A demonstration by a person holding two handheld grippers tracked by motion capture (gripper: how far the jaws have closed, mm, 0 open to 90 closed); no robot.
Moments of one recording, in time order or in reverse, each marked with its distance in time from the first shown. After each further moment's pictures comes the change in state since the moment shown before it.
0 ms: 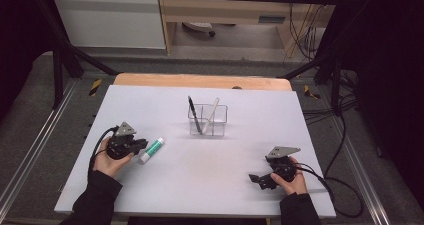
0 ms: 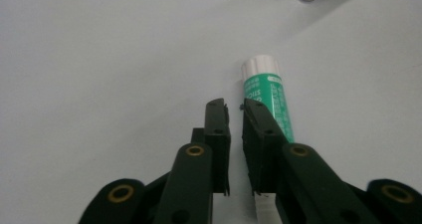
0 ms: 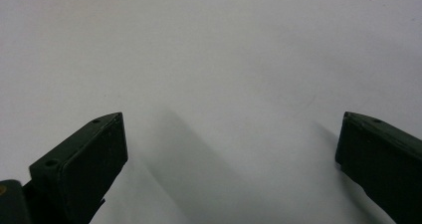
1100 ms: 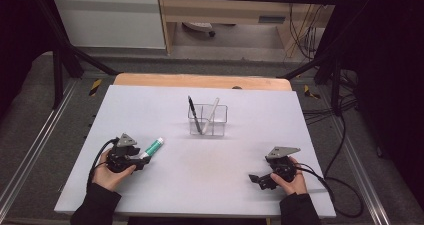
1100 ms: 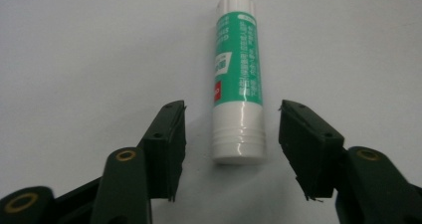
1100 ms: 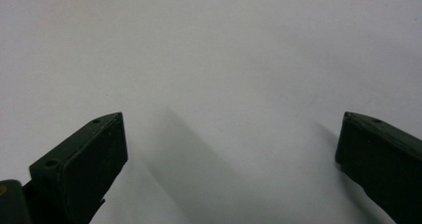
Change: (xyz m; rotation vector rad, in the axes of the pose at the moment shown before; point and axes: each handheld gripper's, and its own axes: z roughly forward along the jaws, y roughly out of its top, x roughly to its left) left arm -0.024 -0.022 -0.003 0.079 0.024 -0.060; right arm 0.001 0.000 0.000 0.002 0.003 0.004
